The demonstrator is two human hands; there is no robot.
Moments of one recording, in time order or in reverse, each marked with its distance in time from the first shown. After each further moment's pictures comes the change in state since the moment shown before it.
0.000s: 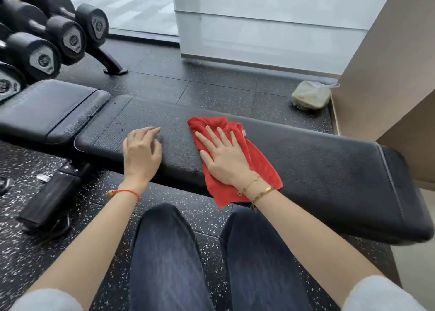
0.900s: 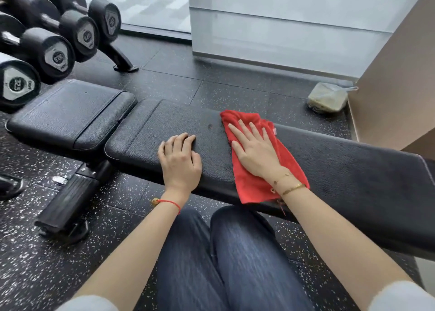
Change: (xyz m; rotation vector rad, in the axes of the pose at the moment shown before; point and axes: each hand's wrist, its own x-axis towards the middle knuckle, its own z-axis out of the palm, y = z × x) left_hand 0.002 -0.007 0.011 0.089 -0.029 0.014; right_hand 0.057 -0.007 0.003 0.013 0.018 0.160
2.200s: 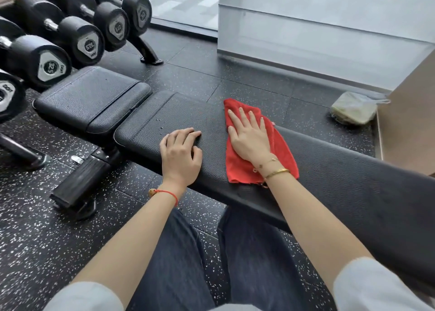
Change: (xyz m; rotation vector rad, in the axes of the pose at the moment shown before) left_hand 0.000 0.001 -0.003 -0.049 0.059 -0.014; right_hand 0.048 -0.014 0.003 -0.002 -0.015 -0.021
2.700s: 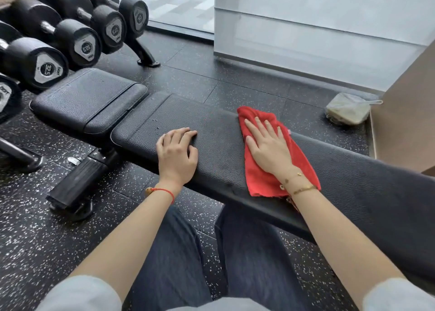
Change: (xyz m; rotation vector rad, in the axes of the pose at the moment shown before) left_hand 0.001 -0.001 0.003 0.004 0.000 -0.005; right_hand -0.040 0.051 -0.012 -0.011 0.039 0.006
